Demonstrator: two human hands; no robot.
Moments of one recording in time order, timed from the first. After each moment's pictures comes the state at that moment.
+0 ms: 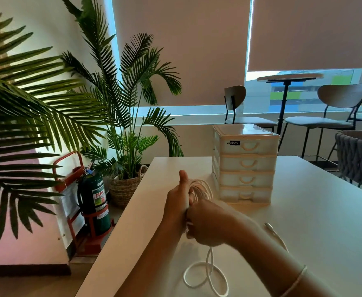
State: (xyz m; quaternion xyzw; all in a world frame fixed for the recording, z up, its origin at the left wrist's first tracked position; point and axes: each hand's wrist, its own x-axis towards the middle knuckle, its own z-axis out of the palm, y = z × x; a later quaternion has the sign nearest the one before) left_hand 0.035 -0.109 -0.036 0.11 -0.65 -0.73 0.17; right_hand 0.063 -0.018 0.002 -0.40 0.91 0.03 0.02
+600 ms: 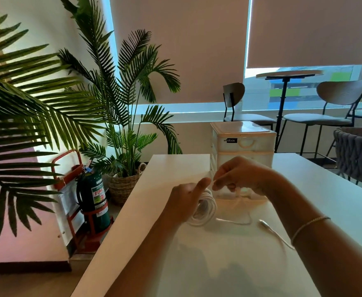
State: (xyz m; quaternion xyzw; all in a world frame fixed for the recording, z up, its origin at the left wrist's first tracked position) left_hand 0.037 -0.113 -0.034 -0.08 -0.88 -0.42 0.21; right_hand -0.001 0.041 0.042 -0.23 0.89 -0.38 0.11
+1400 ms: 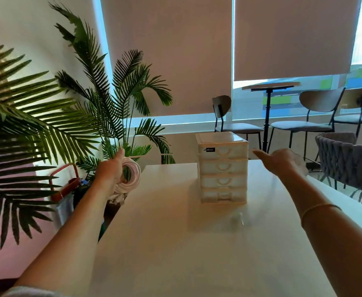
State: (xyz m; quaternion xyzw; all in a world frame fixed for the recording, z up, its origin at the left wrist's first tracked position) left_hand 0.052 -0.201 0.046 0.27 -0.74 -0.53 0.32; right_hand -0.026 0.159 0.052 0.10 0.92 -0.32 -0.20
